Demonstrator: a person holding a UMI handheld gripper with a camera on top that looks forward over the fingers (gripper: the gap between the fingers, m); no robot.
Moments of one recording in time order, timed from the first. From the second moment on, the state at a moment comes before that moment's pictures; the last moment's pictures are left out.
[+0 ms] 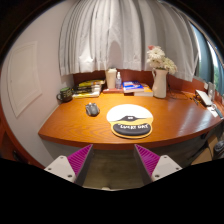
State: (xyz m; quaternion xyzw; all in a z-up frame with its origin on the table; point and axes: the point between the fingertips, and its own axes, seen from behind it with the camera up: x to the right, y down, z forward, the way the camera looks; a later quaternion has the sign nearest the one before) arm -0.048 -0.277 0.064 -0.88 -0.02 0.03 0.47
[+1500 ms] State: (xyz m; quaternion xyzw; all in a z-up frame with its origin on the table) arm -0.163 0.069 -0.016 -0.92 0.05 0.01 0.38
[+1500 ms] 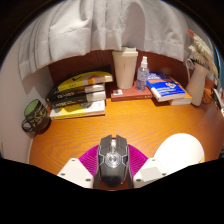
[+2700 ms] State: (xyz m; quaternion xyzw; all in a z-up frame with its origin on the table) arm 0.022 -0.012 -0.003 -0.93 -0.01 0.04 0.36
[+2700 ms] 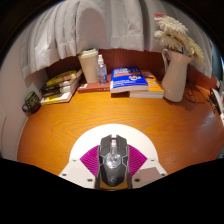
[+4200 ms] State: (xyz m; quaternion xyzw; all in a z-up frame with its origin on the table) arm -0.047 -0.237 0.209 -0.88 -0.01 0.01 0.47
